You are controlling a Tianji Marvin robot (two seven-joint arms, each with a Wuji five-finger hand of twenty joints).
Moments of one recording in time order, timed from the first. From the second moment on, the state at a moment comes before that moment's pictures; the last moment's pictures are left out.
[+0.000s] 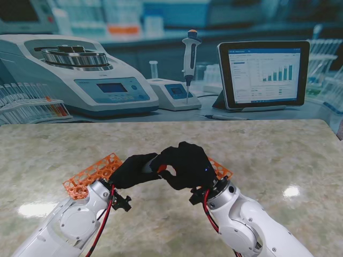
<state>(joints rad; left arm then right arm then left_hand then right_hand) 1.62 -1.11 -1.19 -1.67 0.34 -0.46 -0.02 -1.61 -1.12 1.04 -1.88 -0.99 -0.33 -0.47 1.03 -0.28 0.04 -0.01 0.53 -0.05 1.24 1.44 1.04 0.03 0.92 1.10 1.07 0.04 1.30 1.06 1.06 0.17 1.84 0.64 0.77 -0.89 1.03 -0.28 0.98 -0.25 0.63 0.76 1.18 0.14 0.37 0.80 1.21 0.06 0.69 0.93 0.83 0.14 1.25 0.54</state>
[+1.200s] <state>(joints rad) 1.63 -1.11 -1.19 -1.67 0.35 -0.49 -0.01 -1.59 -1.14 1.05 -1.83 -0.87 -0.33 -0.43 1.03 -0.27 0.03 -0.01 0.53 -0.05 1.24 1.44 1.04 0.03 0.91 1.10 1.07 0.04 1.30 1.06 1.06 0.17 1.84 0.64 0.78 -0.87 1.04 -0.28 0.98 -0.28 0.64 0.76 1.18 0.14 0.37 0.80 1.21 0.06 0.69 0.93 0.84 0.14 1.25 0.57</state>
